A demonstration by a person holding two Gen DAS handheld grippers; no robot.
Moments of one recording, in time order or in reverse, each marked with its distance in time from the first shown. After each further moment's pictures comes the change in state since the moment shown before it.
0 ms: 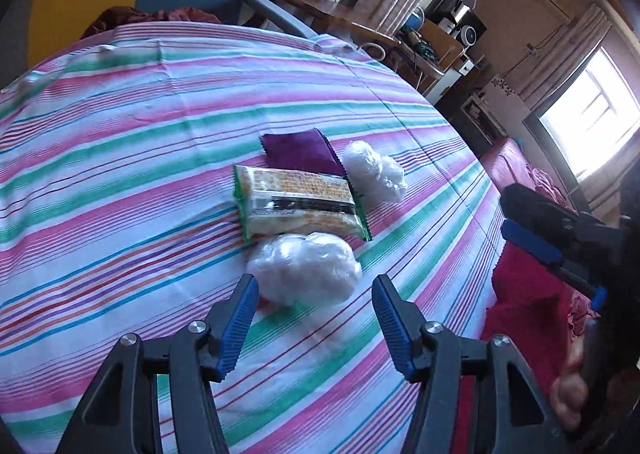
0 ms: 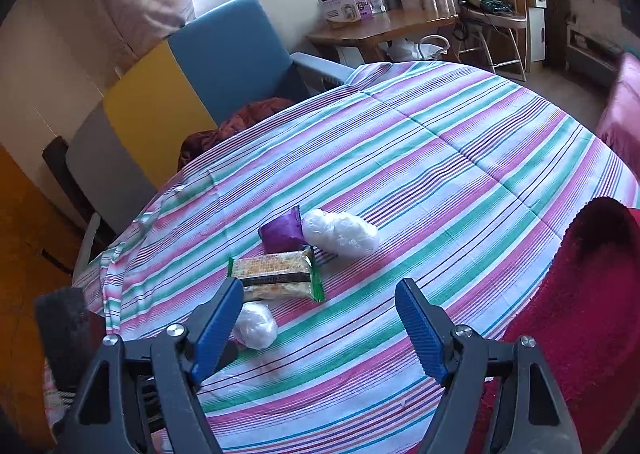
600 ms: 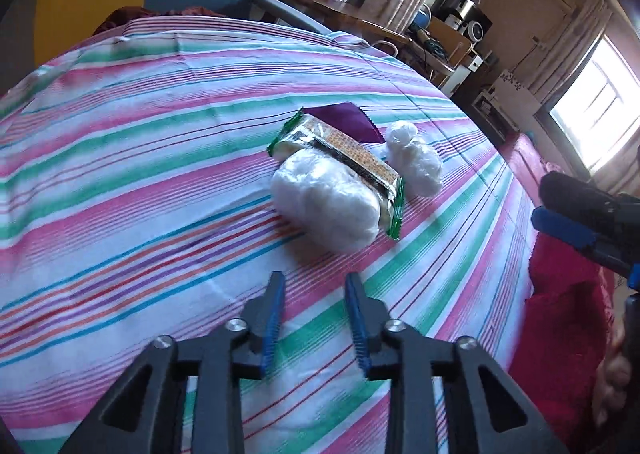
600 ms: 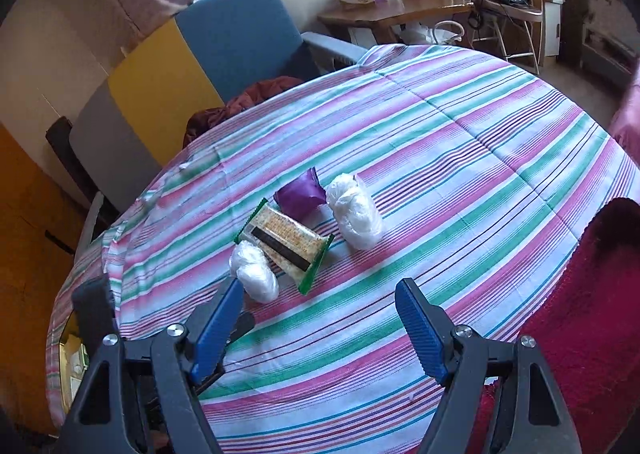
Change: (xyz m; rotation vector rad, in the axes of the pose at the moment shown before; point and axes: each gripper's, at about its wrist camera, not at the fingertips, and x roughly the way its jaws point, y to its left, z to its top) left arm -0.001 0.030 -0.017 0.010 -0.025 0.044; right arm 0.016 0.008 -0.002 -0.048 0.088 0.002
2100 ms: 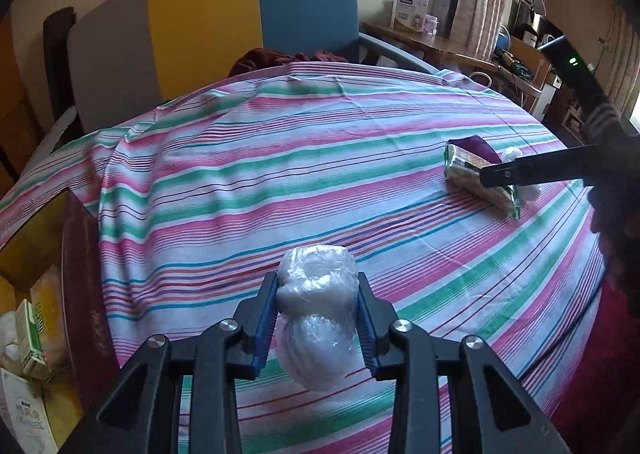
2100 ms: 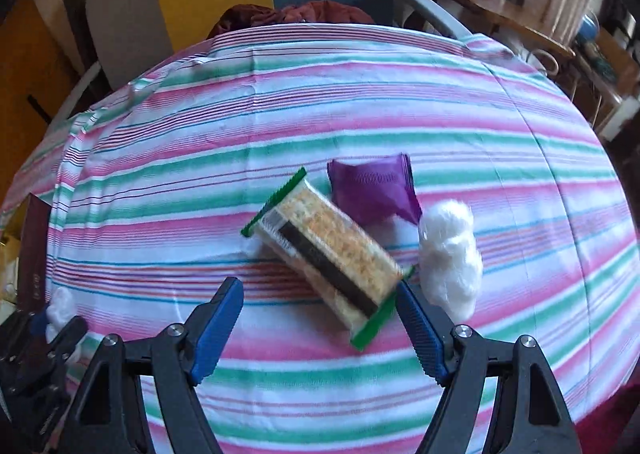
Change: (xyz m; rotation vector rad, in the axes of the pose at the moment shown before) left arm -0.090 0.047 -0.044 -0.012 -0.151 0.434; right arm 0.123 0.076 0.038 -0.407 0.237 -0.105
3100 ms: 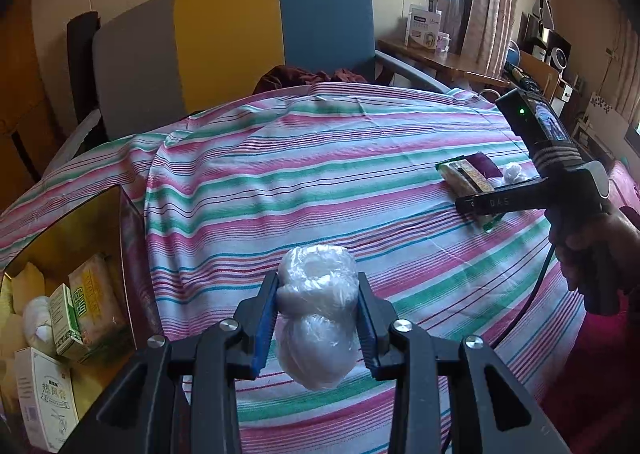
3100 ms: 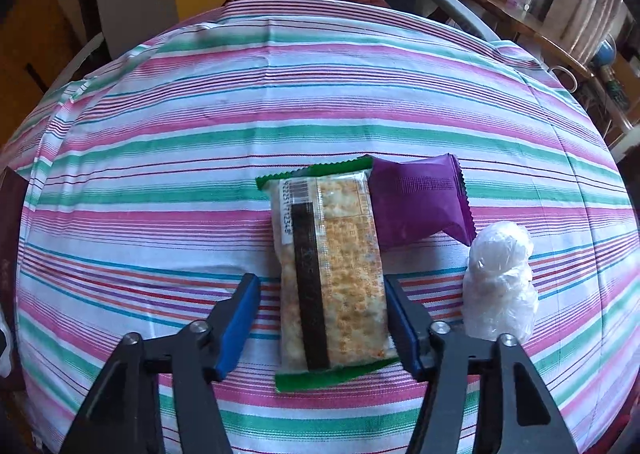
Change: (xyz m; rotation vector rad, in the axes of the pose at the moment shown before) left arm -0.040 0.017 -0.011 -0.022 -0.052 0.044; right arm 0.033 0.029 -0.006 -0.073 0.016 -0.026
